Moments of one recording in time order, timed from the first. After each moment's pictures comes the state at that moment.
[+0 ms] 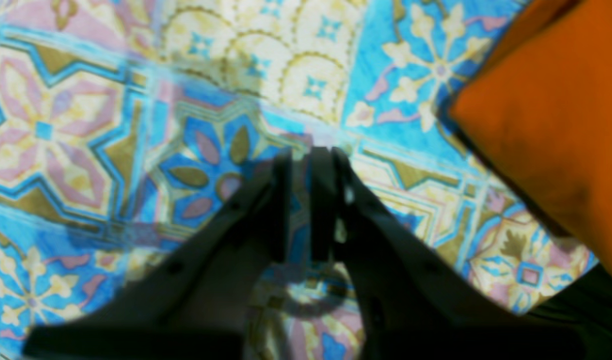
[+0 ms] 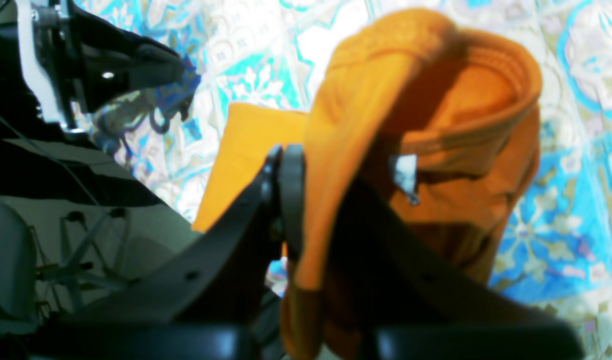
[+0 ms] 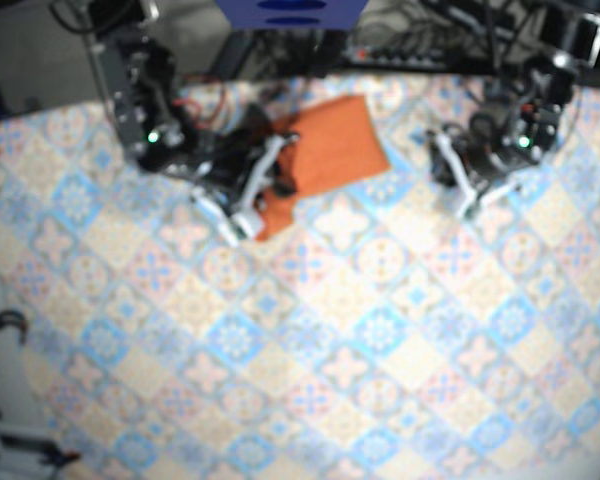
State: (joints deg) left arm 12.2 -34.4 11.9 88.1 -30.4 -18.4 38.6; right arm -9.6 12.0 -17.7 108.7 32.4 11.3 -56.3
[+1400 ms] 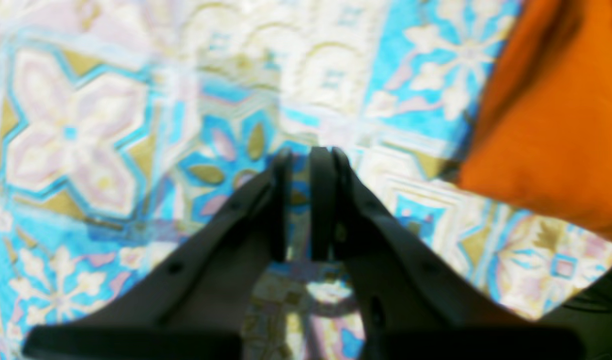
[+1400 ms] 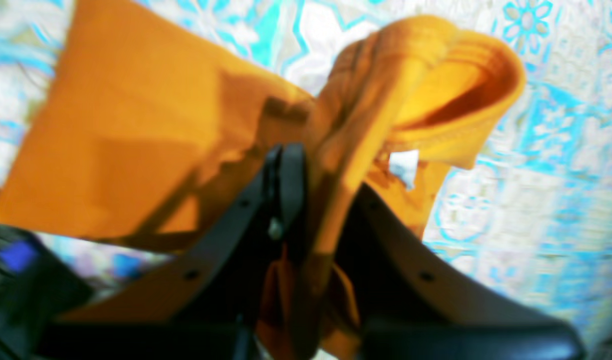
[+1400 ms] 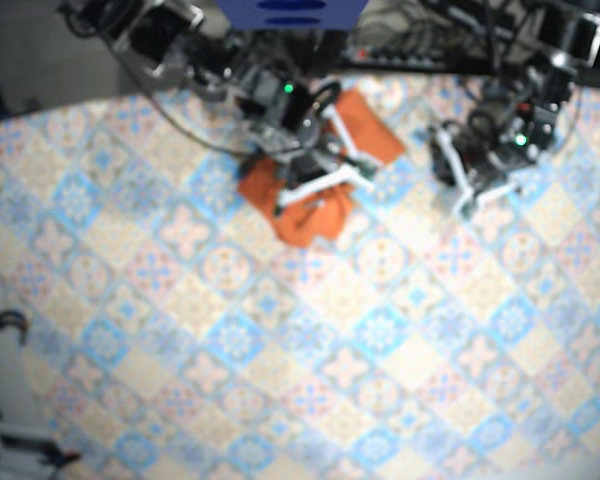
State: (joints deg) left arm 12.2 -34.1 11.9 88.0 -25.7 -18.6 38.4; right arm 1.1 8.4 -54.5 99.5 -16.3 11.6 -60.1
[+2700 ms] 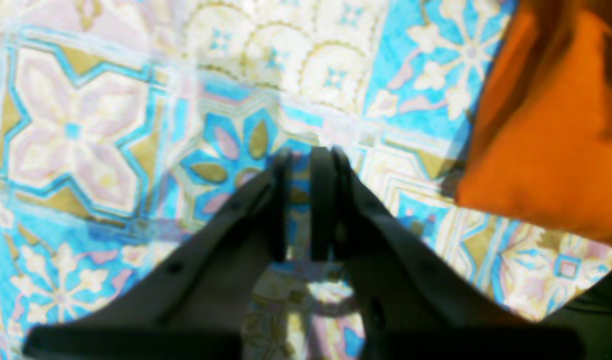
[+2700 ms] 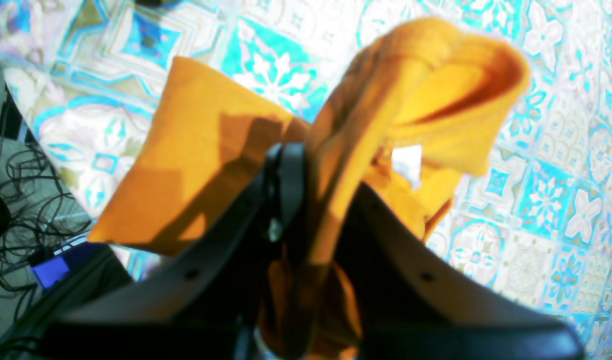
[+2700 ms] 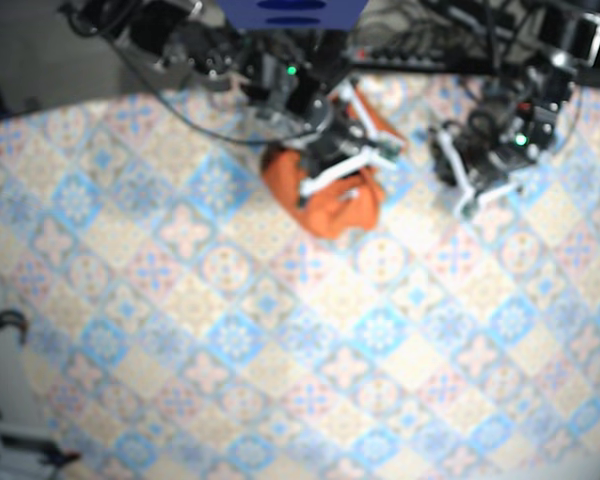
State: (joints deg) left arm 12.2 -34.1 11.9 88.0 -25.6 -18.4 38.4; right arm 0.3 8.7 -56.4 105.0 -12.6 11.9 -56.8
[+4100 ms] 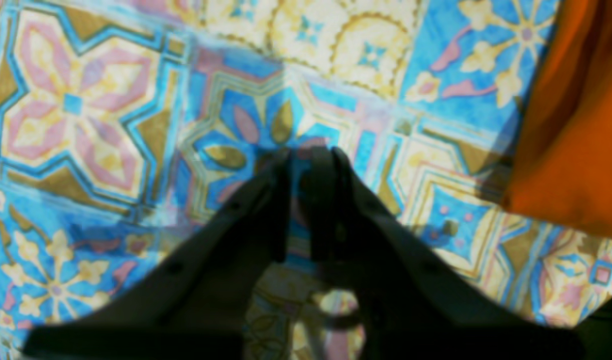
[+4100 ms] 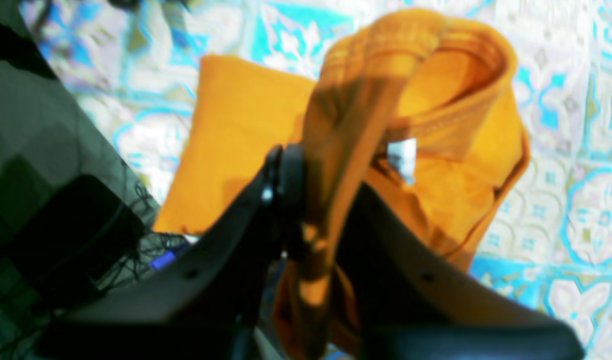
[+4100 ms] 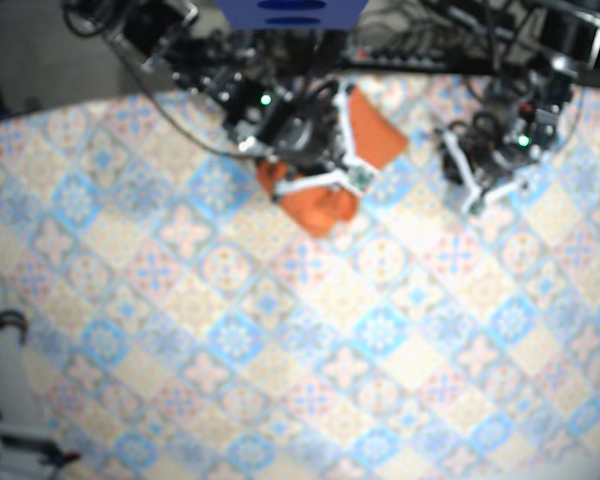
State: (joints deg) left arm 11.6 -34.1 11.9 83.3 -24.8 -18.2 35.7; right arm -1.0 8.7 -47.0 105.0 4.3 10.5 -59.8
